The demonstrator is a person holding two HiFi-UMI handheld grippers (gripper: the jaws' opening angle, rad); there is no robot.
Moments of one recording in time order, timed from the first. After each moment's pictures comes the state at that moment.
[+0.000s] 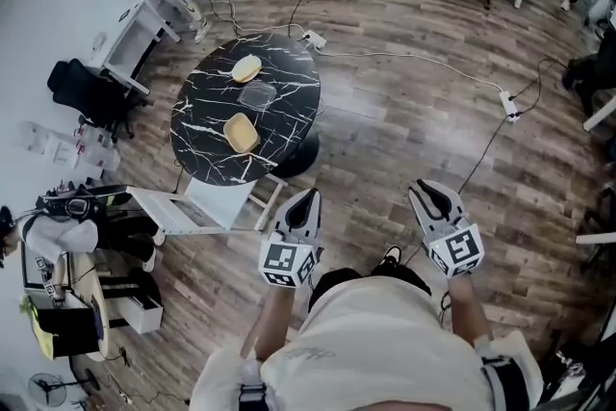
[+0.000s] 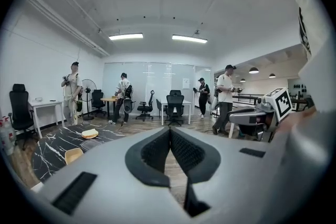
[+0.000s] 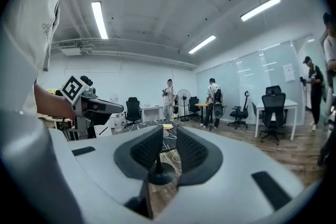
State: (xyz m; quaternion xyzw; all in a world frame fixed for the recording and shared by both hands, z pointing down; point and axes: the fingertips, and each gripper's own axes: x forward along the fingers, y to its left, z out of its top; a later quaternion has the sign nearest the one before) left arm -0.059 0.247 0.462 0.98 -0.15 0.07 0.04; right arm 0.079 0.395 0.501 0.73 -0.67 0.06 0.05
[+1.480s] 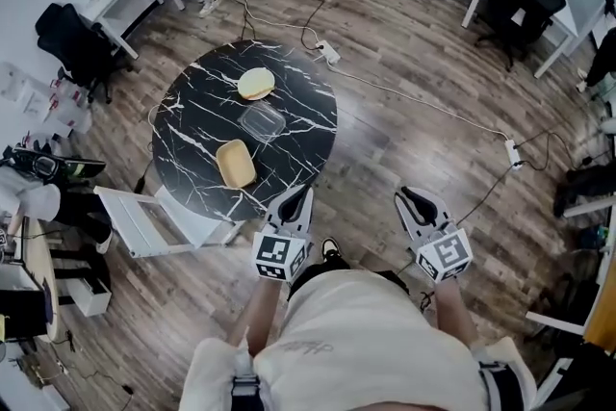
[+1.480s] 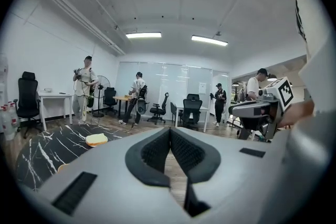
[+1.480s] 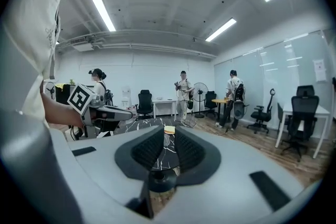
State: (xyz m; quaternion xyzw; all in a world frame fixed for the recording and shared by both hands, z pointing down) left arm 0.033 0.029 0.489 0.97 -0.22 0.05 0.08; right arm 0.172 0.157 0.489 0.66 -0.74 0.07 0.10
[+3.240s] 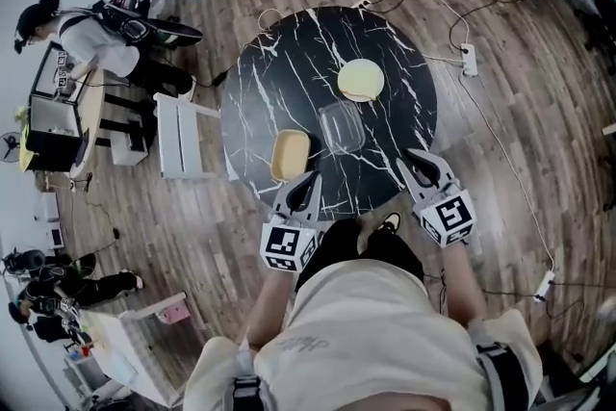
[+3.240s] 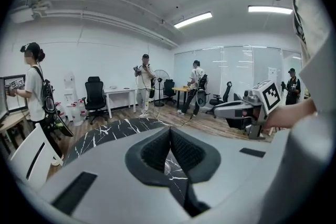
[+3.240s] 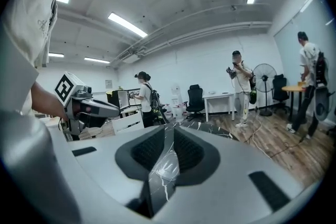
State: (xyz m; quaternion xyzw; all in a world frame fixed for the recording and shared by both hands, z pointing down) left arm 0.032 -0.177 0.500 0.83 -0.53 0.11 0.11; right arm 0.197 -0.210 0.534 0.35 -0.93 0.09 0.10
